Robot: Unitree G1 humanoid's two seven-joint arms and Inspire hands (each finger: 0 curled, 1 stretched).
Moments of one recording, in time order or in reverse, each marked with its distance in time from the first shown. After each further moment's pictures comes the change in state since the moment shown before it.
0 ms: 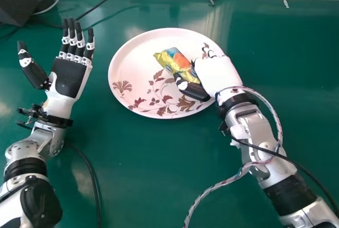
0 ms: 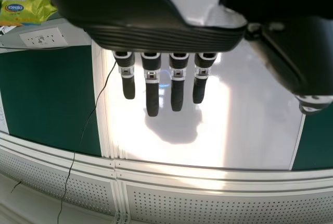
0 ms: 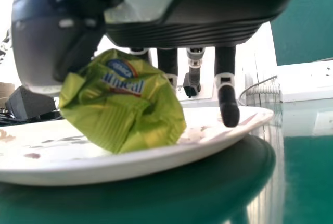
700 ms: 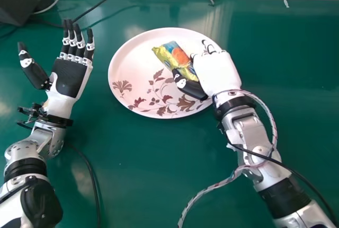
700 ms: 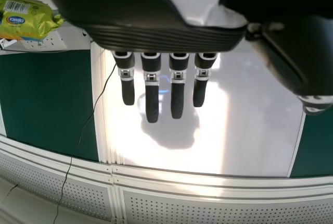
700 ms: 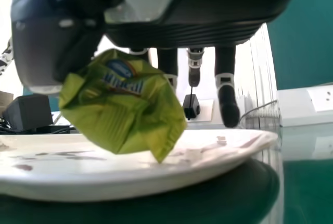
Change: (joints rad) left arm 0.001 -0.004 0.009 -0.008 -0.007 0.005 0.047; right arm 0.028 0.049 -0.019 0.020 -0.090 0.002 -0.134
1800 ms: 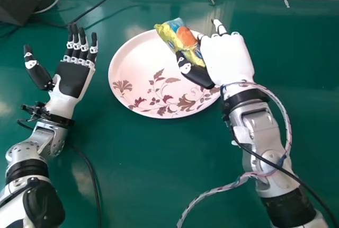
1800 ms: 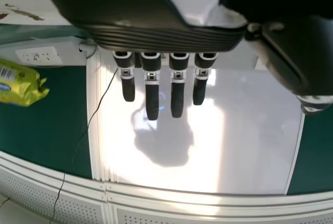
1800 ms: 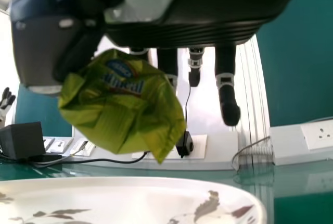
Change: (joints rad) left arm 0.005 -0.008 0.008 -0.011 -0.026 0.010 0.087; right arm 0.048 0.057 -0.108 -0.229 -0.128 -0.006 0.128
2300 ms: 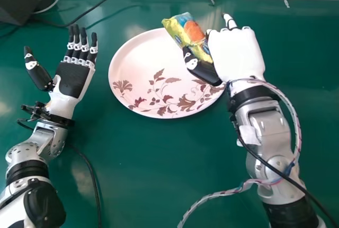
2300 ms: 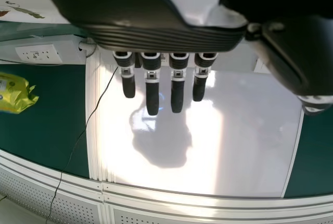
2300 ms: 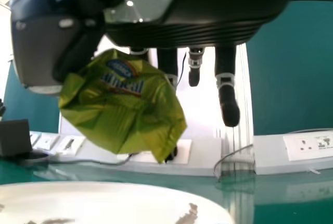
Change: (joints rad) left arm 0.012 -0.016 0.009 -0.035 -0.022 0.009 0.059; right arm 0.028 0.045 -0.059 -0.166 -0.124 0.008 0.183
